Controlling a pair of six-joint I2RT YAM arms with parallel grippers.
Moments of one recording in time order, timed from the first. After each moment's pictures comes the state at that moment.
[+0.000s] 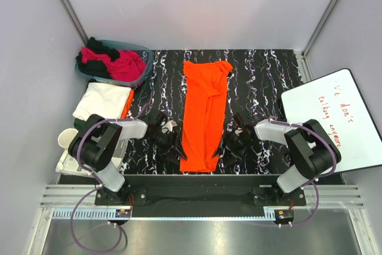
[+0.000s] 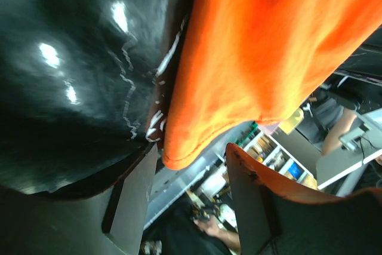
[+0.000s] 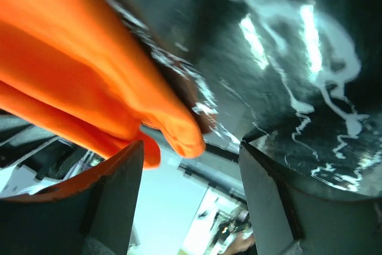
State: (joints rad) left arm -0.45 1.65 0.68 -0.38 0.80 -0.65; right arm 0.49 1.58 0.69 -0.47 -0.59 0.97
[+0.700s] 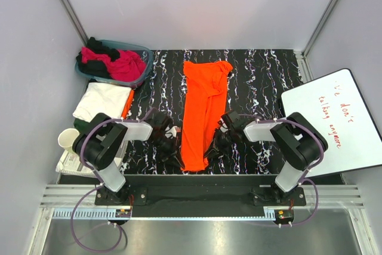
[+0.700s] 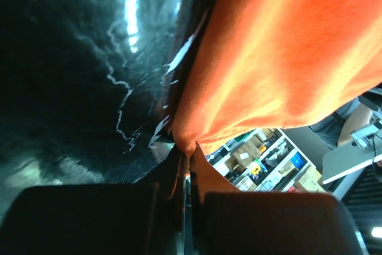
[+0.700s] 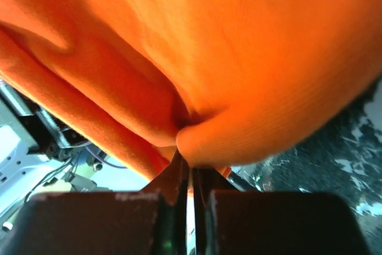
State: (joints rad) left arm -0.54 1.68 0.65 -0.36 0.79 -0.70; right arm 0.61 1.71 0.68 -0.08 -0.71 1.05
